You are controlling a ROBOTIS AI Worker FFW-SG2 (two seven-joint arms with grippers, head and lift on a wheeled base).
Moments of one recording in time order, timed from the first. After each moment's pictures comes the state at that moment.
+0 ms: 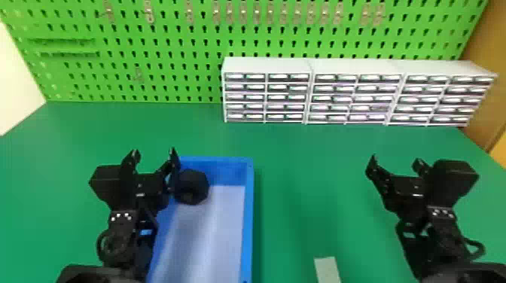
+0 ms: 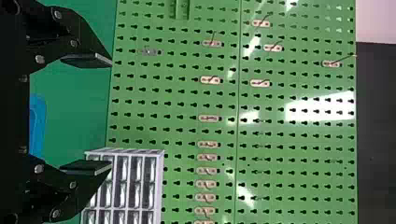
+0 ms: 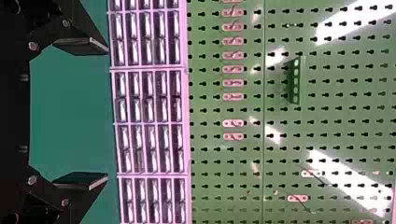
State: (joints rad) left arm 0.13 0.03 -0.04 -1.77 0.04 -0.08 0.11; right arm 0.09 -0.11 -0.02 -1.78 -0.13 0.08 -0.13
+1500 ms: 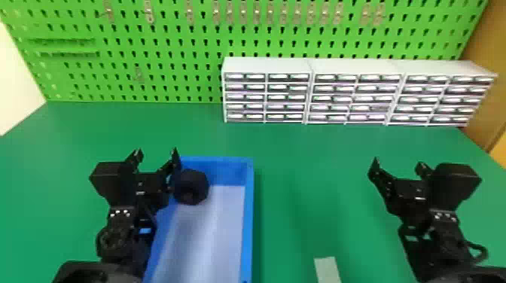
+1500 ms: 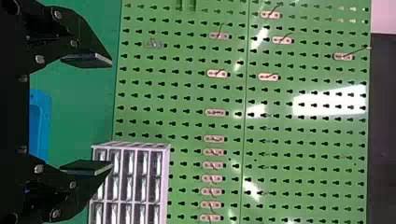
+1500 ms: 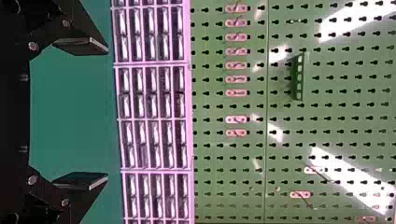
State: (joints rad) left arm 0.12 0.03 -0.03 -1.77 0.06 -0.04 0.06; right arm 0.10 -0.10 -0.03 -1.78 -0.13 0.08 -0.13
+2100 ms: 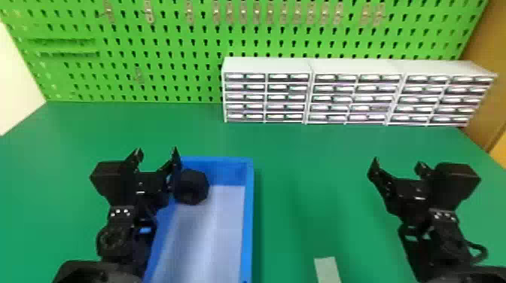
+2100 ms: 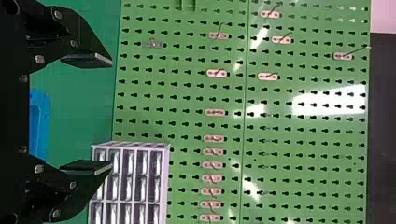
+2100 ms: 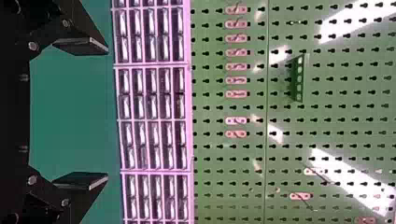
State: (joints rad) left arm 0.12 0.03 -0.03 -1.76 0.06 -0.04 0.06; right arm 0.10 -0.11 -0.03 -1.78 -0.13 0.08 -0.13
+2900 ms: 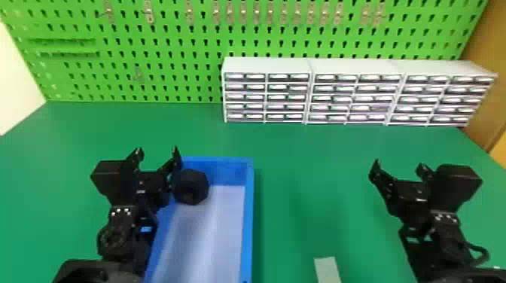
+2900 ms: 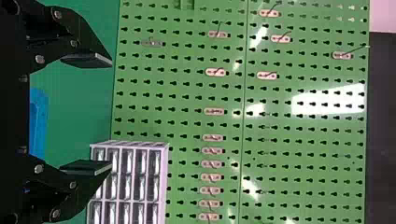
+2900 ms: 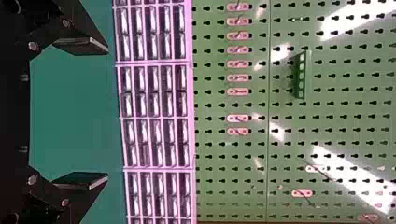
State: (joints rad) left arm 0.11 0.03 -0.03 -1.76 0.06 -0.04 0.06; right arm 0.11 -0.10 -0.04 -1.78 -0.13 0.08 -0.13
